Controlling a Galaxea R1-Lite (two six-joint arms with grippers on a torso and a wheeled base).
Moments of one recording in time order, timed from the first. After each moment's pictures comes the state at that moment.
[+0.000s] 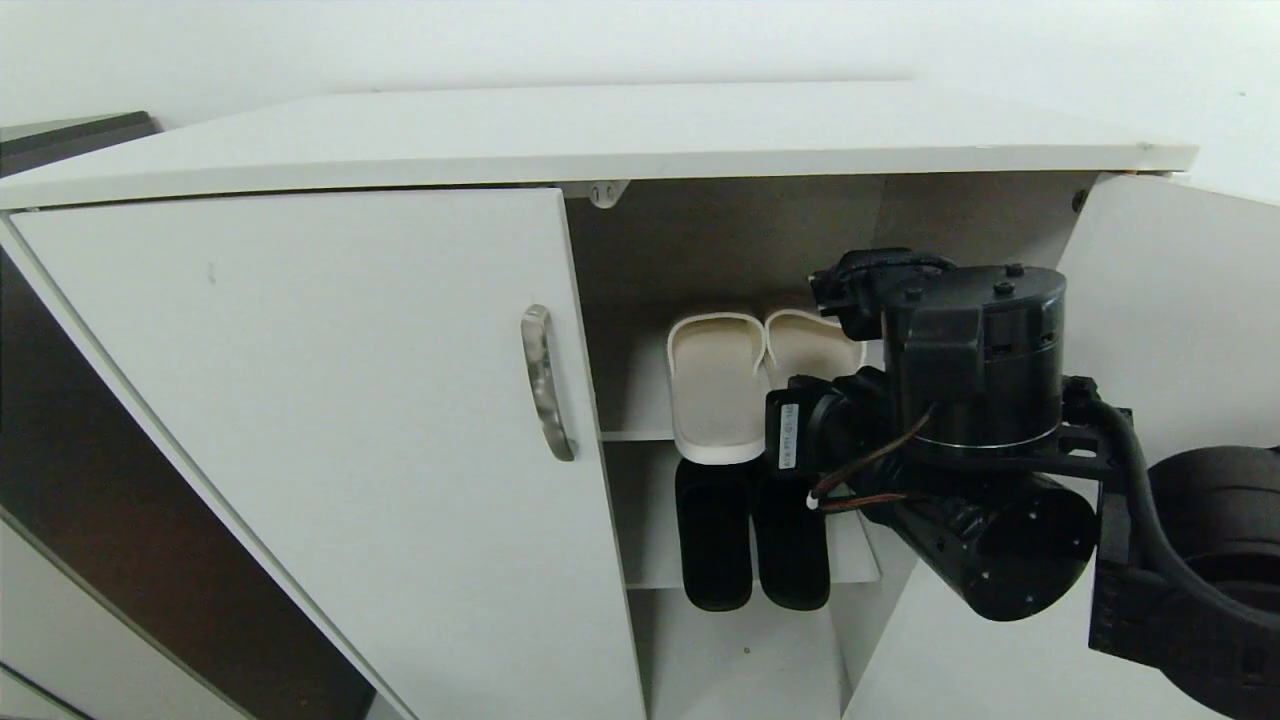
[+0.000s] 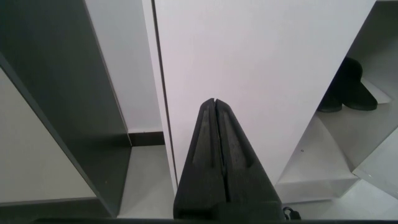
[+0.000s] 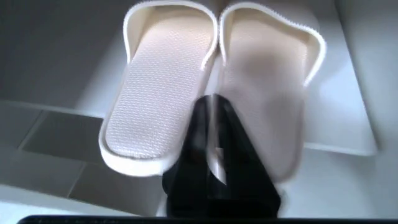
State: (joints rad) left arm 0.00 0.00 0.00 0.00 -0.02 -0.01; right arm 0.94 1.71 -1.07 -0.43 -0.71 0.19
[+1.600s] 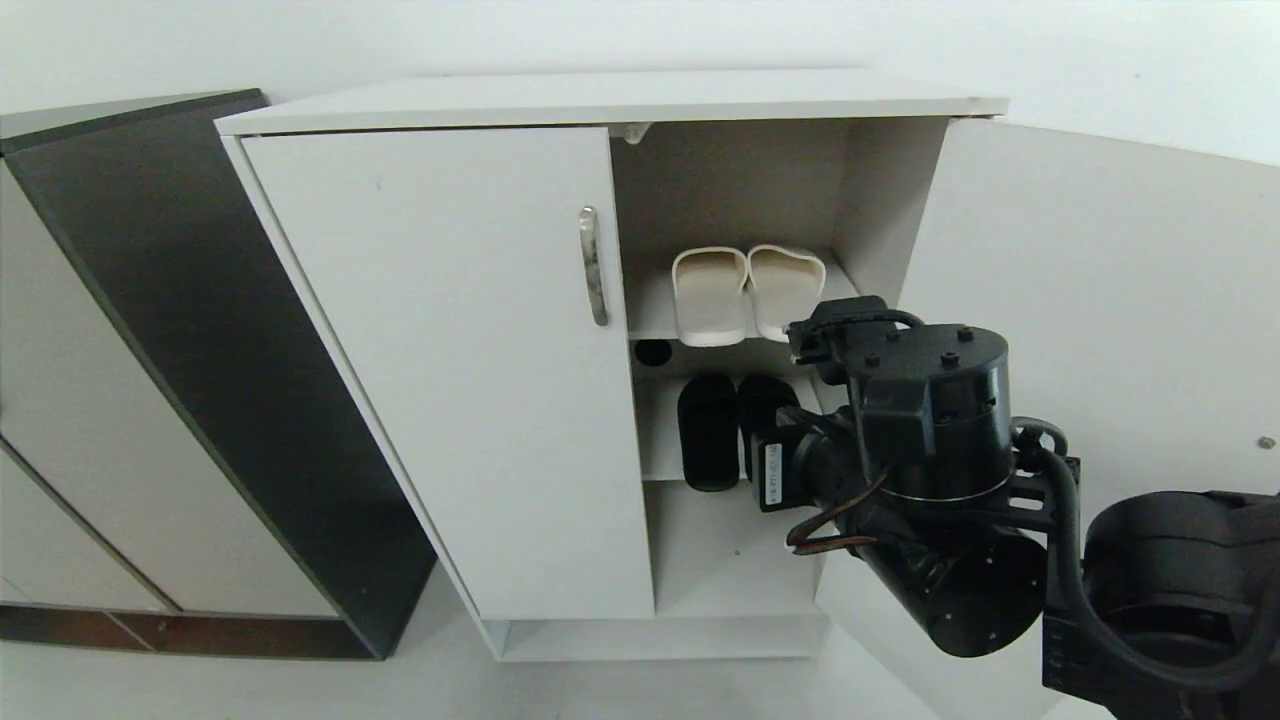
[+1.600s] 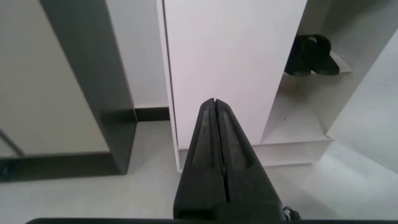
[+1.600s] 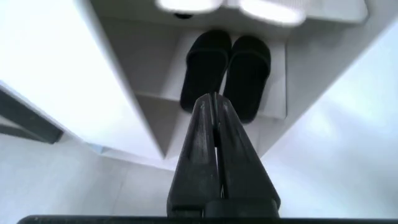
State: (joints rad) left arm 0.00 0.00 0.00 0.00 -0.03 0.00; right arm 0.94 1.76 -1.01 -0.51 -0.71 0.18
